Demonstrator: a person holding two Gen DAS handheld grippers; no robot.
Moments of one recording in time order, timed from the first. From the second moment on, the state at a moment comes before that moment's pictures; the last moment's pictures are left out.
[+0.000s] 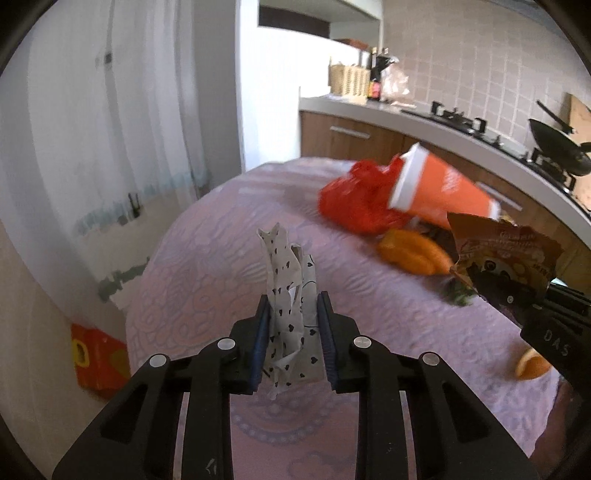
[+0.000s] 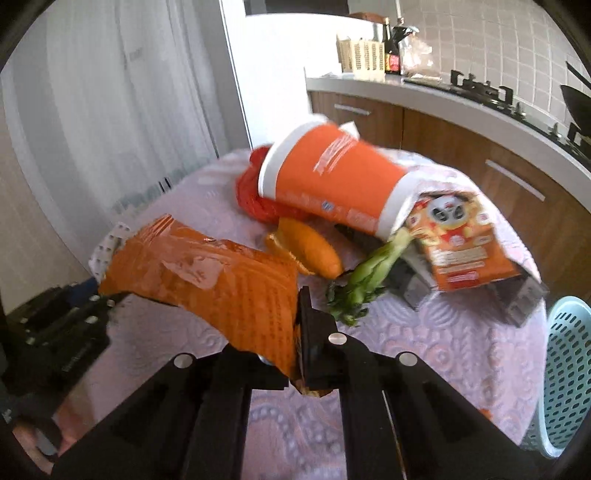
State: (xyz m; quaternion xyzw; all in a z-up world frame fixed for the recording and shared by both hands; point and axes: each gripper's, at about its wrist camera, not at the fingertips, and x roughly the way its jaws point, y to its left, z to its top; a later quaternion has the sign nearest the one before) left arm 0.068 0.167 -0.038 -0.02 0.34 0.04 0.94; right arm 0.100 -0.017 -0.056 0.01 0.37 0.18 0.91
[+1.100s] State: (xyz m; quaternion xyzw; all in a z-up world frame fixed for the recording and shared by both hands) left arm 0.088 -0.213 -0.064 0.08 0.40 -0.29 0.87; right arm 0.039 -0.406 -0.124 0.20 0.47 -0.13 0.85
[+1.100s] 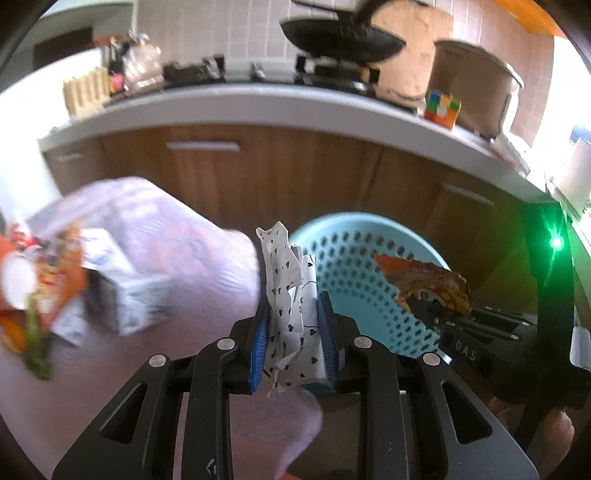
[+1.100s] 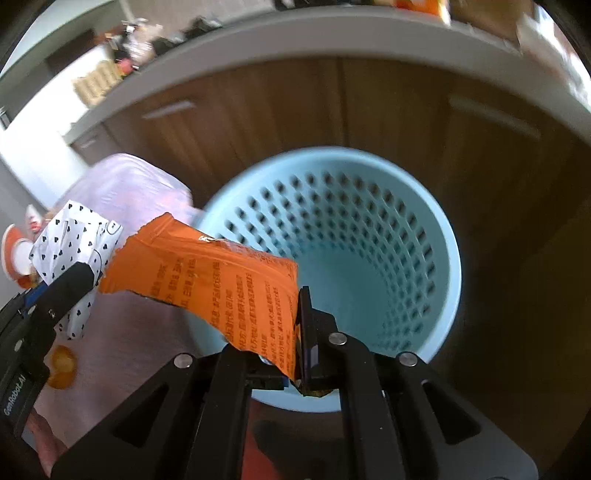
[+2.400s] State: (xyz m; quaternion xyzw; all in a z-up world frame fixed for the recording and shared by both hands) left arm 0.077 -0.102 -0.002 0.03 0.29 -0.20 0.93; right arm 0.033 -0.317 -0.044 0.14 0.35 -0.01 0.92
